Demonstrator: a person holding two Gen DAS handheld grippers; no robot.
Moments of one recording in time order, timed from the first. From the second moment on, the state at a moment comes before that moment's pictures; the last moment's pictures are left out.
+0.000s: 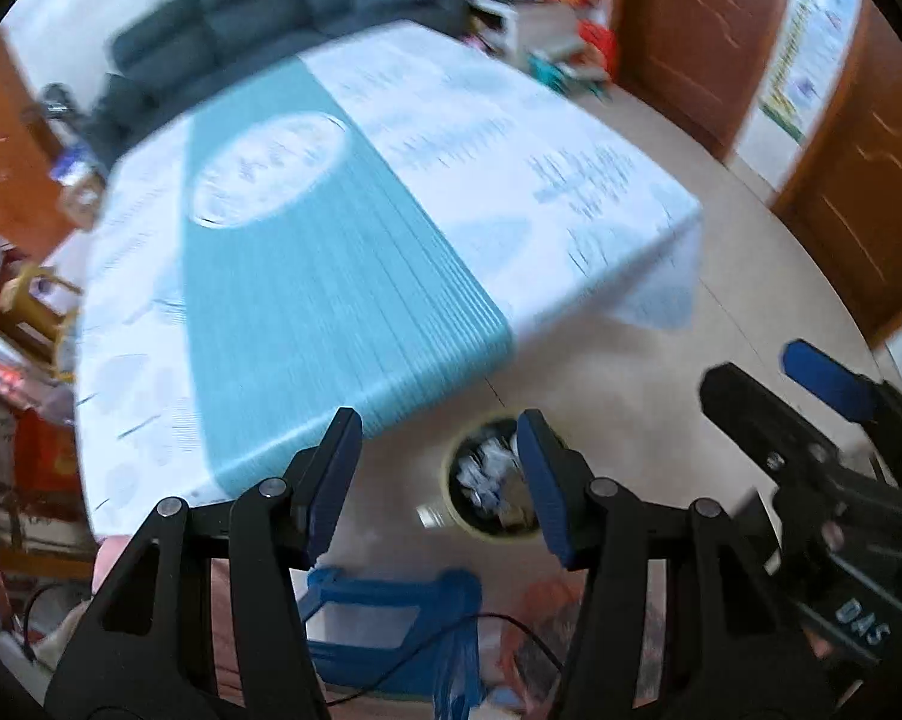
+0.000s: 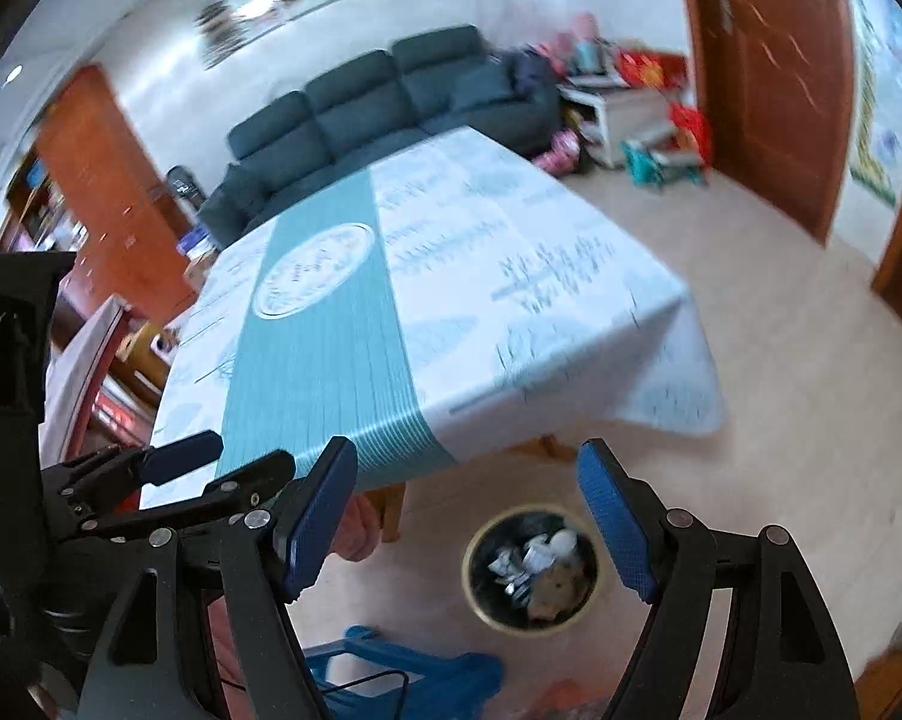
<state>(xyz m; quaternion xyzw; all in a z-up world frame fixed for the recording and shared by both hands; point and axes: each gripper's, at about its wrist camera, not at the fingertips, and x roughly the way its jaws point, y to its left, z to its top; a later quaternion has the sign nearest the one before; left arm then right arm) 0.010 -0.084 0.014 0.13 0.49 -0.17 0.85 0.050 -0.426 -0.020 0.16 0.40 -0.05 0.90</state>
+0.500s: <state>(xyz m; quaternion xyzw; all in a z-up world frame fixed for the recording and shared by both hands) -0.012 -0.071 -0.009 0.06 0.49 -0.14 0.86 0.027 -0.410 -0.008 0.13 0.37 0.02 0.92</state>
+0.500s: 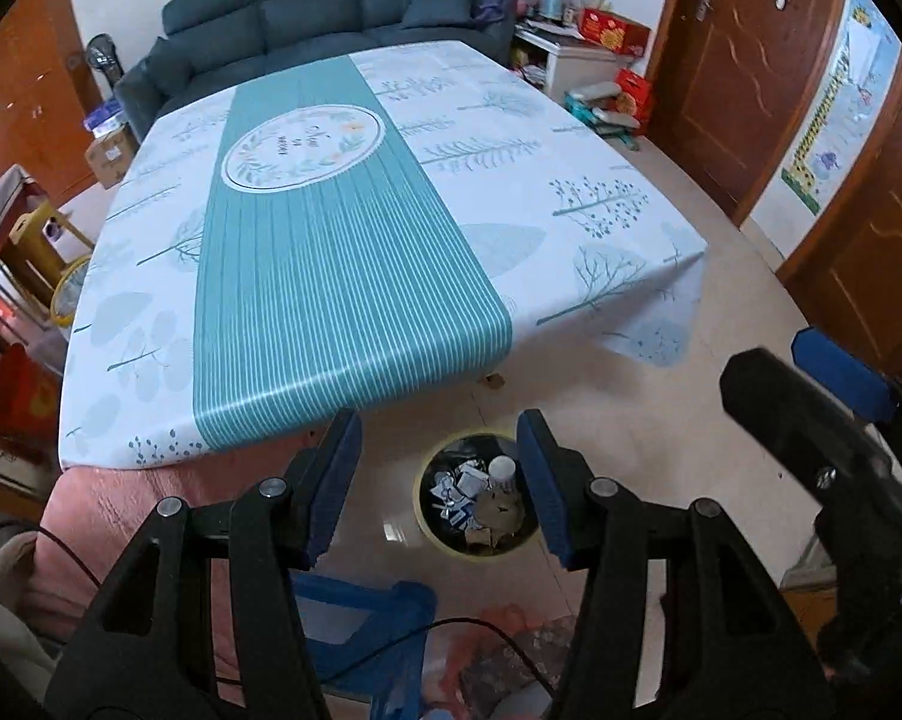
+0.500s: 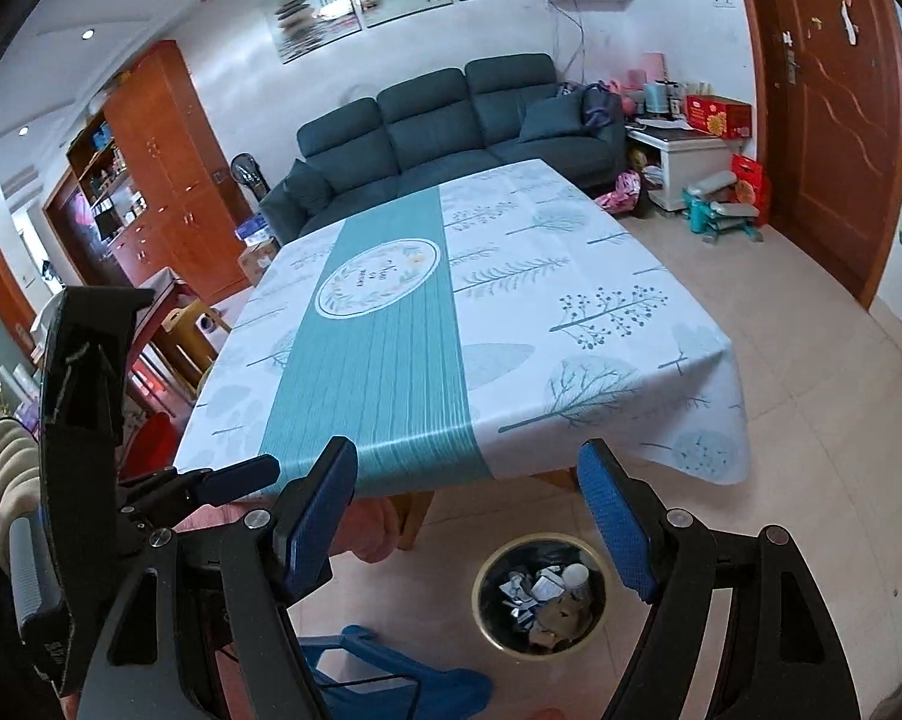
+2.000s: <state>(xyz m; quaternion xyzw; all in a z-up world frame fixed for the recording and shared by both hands) -0.023 -0.060 0.009 0.04 0.45 -0.10 0.89 0.037 -0.423 -0.018 0.14 0.33 0.04 0.93</state>
